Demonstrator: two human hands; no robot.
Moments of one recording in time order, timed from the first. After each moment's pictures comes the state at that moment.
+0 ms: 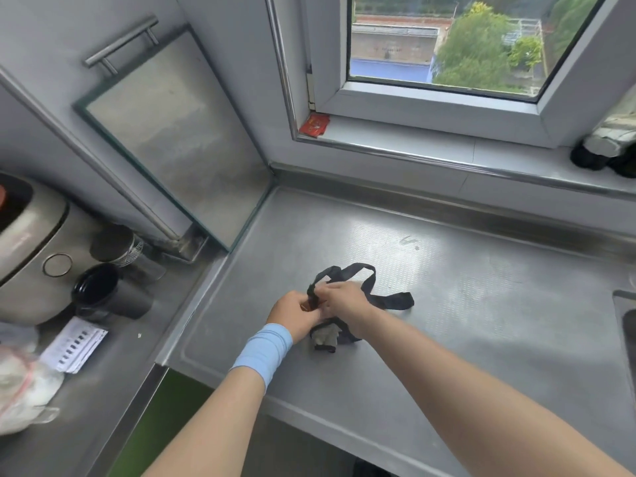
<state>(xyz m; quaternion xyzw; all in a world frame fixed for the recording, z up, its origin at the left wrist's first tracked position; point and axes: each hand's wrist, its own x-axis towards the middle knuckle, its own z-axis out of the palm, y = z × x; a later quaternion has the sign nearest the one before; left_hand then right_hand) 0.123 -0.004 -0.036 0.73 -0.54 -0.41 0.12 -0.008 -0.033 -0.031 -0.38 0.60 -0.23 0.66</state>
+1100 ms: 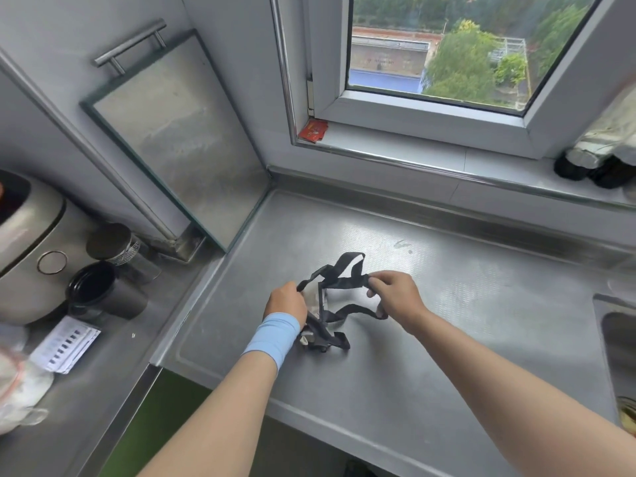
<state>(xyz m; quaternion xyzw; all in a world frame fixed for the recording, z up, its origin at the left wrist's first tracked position) 0.114 -0.018 -0.024 0.81 -0.51 -0.29 0.06 -0.097 -0.037 -0.027 -0.48 0.65 -0.28 0.52</state>
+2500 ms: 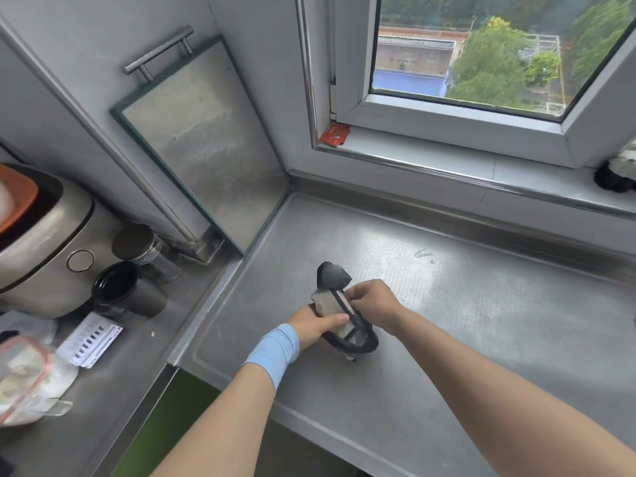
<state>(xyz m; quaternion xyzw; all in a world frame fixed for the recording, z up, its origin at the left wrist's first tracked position) 0.131 -0.007 -0.062 0.63 -0.38 -0.64 0.21 -0.039 -0.055 -0.031 -0.53 0.58 -0.16 0.59</state>
